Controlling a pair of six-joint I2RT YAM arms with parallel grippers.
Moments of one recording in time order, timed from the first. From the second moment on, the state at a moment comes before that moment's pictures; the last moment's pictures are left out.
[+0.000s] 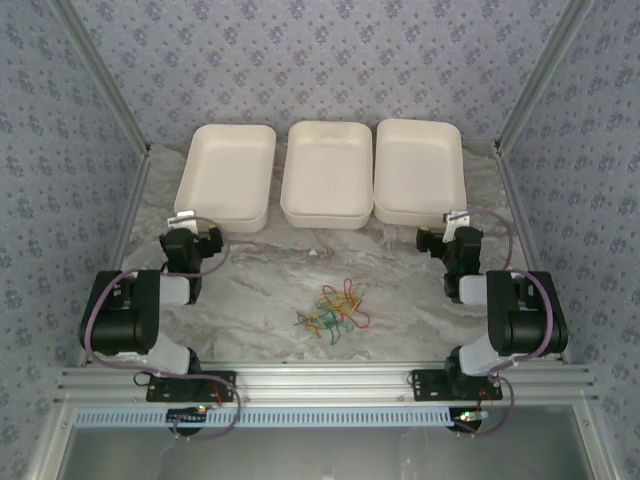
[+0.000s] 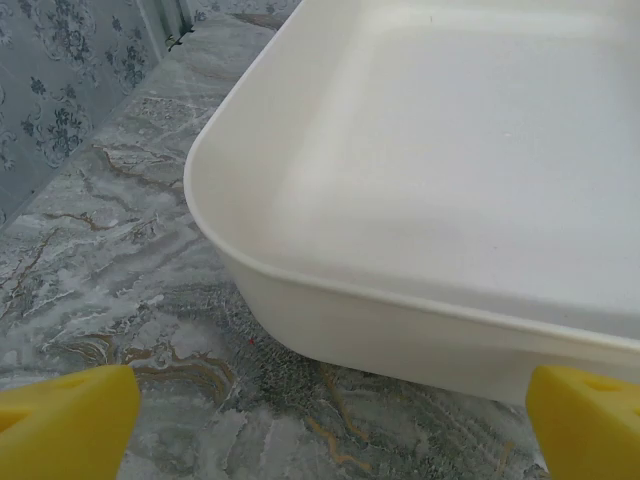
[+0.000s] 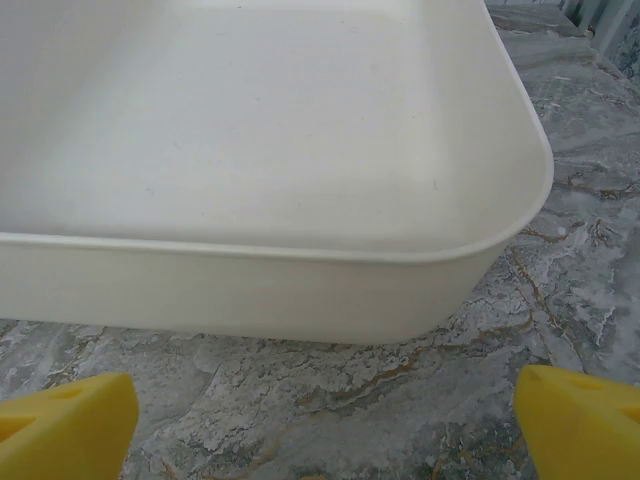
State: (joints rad) left arm -0.01 1.53 0.38 0.75 -0.19 -0.07; right arm -0.03 1.51 0.37 0.72 0.01 -0.01
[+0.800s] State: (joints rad) left arm -0.01 1.52 0.38 0.75 -0.19 -0.06; right arm -0.02 1.49 0.39 0.65 0.05 -0.01
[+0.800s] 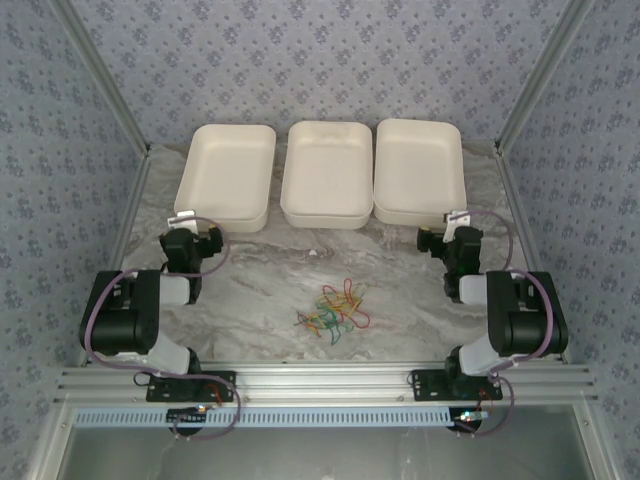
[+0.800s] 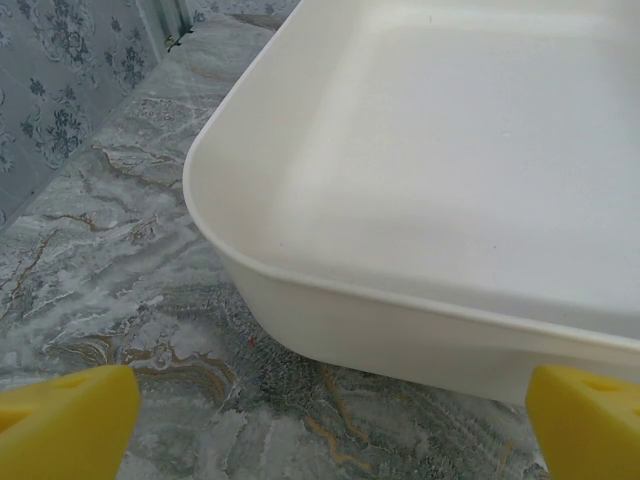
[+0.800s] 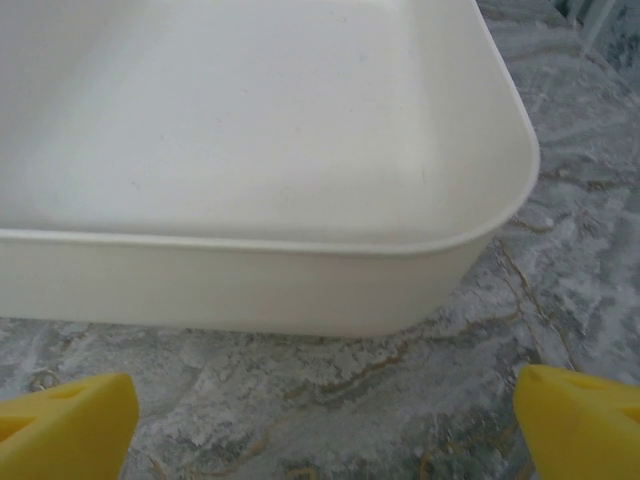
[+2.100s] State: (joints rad) left arm -1.13 1.09 0.69 -0.60 -0.18 -1.21; right arm 1.18 0.87 0.84 -0.92 0.23 0.91
